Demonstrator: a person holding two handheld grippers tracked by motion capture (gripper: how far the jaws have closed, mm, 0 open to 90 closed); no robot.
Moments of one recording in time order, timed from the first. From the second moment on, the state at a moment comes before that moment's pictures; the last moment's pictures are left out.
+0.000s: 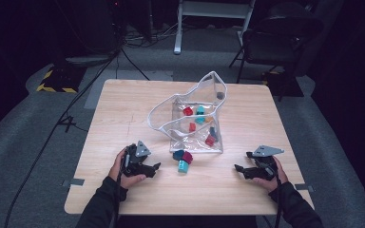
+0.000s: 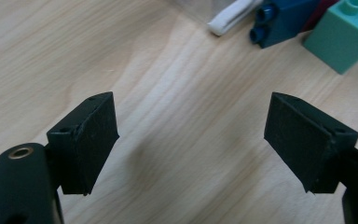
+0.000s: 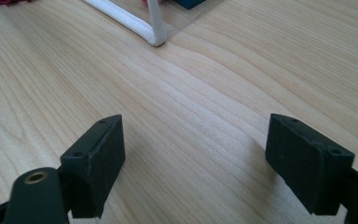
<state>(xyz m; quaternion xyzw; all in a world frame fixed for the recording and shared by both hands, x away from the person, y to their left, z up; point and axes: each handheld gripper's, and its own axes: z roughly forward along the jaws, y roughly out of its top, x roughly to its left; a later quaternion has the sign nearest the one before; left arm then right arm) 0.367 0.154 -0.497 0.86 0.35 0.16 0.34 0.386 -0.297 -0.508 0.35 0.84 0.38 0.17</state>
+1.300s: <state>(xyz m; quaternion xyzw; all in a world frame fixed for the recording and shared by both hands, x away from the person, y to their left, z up) 0.350 0.068 -0.505 0.88 0.31 0.12 0.34 0.386 -0.297 -0.508 0.35 0.84 0.37 0.17</state>
